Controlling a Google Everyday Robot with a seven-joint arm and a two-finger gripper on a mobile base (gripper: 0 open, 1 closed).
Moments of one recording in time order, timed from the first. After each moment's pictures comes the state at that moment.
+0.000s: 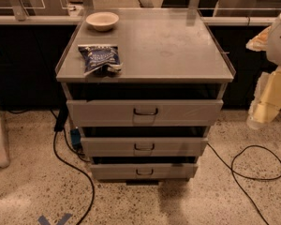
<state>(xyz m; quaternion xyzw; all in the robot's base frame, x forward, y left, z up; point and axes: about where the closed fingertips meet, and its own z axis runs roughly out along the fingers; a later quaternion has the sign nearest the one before) 0.438 -0.217 0.976 -0.60 0.78 -0.03 0.16</state>
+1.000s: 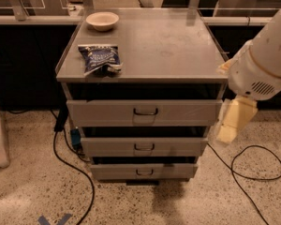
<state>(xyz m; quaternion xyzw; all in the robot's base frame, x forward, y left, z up) 0.447 -0.179 0.909 -0.61 0.77 0.00 0.17</state>
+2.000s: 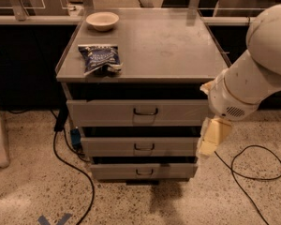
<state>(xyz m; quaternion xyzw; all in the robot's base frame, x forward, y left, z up) 0.461 -0.157 0.844 -0.63 0.76 0.01 0.18</state>
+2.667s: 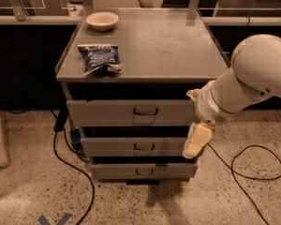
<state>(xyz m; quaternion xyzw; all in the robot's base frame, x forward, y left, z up) 0.490 -0.134 0.798 -0.64 0.73 0.04 0.22</state>
